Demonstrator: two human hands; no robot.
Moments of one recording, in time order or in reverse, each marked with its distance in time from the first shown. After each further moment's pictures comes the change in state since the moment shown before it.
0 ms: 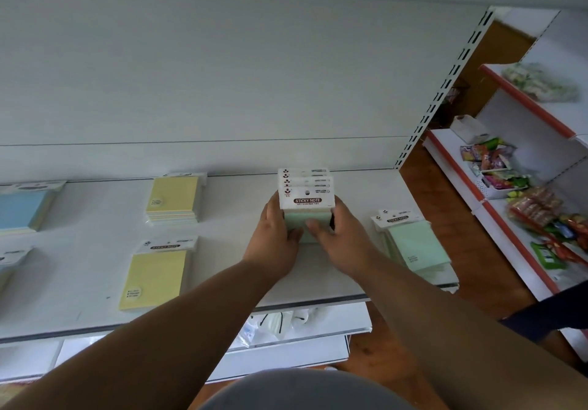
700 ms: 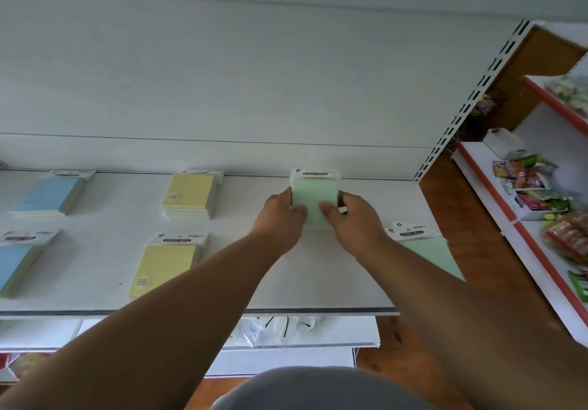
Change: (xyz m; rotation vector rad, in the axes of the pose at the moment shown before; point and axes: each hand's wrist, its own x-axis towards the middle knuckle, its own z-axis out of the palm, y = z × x) left_hand 0.040 0.015 -0.009 0.039 -0.053 -0.289; right_hand 0.040 -0.010 -0.010 -0.250 0.060 0.051
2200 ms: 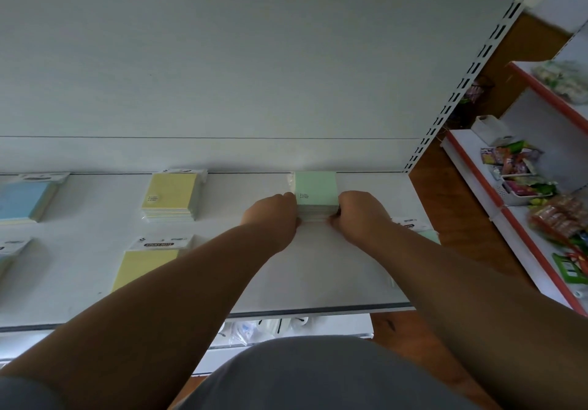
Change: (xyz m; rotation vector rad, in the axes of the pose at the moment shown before) left_hand 0.016 -0.003 0.009 0.757 -0.070 0.269; right_hand 0.021 0.016 -0.024 -0.578 -0.207 0.003
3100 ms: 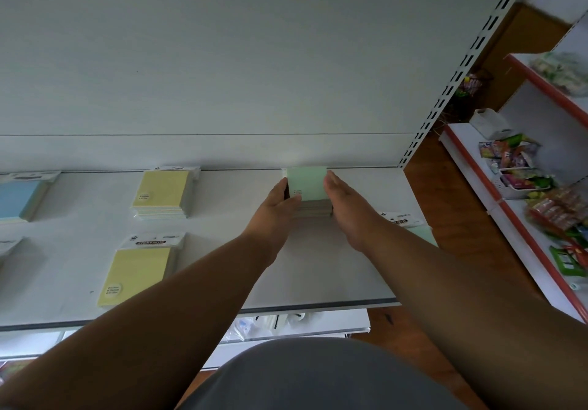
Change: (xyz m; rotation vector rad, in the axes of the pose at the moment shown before) left_hand -0.019 0.027 -0.003 -1.397 -0.047 -0.219; right_hand -0.009 -0.008 0.000 1.032 -0.109 0.175
